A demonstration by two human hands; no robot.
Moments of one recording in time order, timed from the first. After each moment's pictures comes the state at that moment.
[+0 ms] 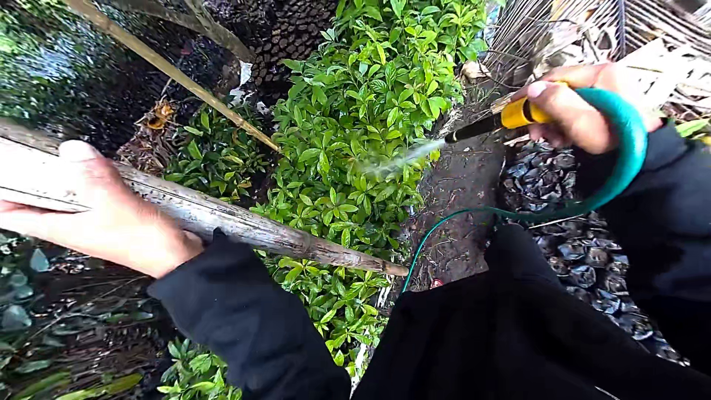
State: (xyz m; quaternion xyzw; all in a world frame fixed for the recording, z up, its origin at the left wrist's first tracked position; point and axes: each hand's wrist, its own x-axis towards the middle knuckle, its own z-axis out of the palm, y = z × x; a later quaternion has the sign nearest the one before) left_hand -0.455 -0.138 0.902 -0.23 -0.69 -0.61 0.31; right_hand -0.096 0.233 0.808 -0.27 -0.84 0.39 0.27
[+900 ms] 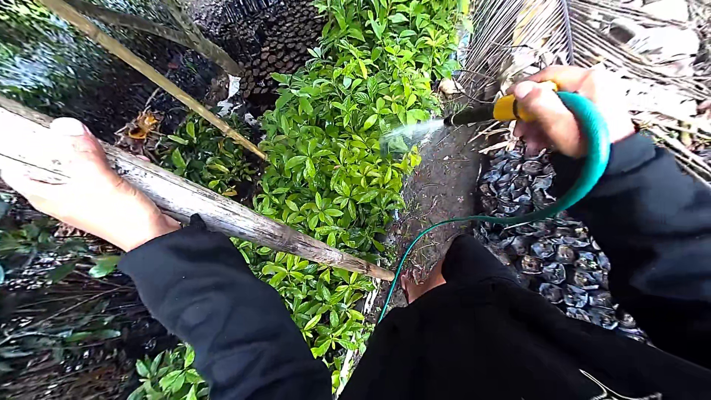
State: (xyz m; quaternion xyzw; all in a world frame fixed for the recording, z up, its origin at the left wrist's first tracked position) left_hand -0.467 -0.142 0.896 -0.21 -0.69 -0.65 0.25; right_hand -0.044 0.209 0.824 -0.31 -0.82 0.37 0.30
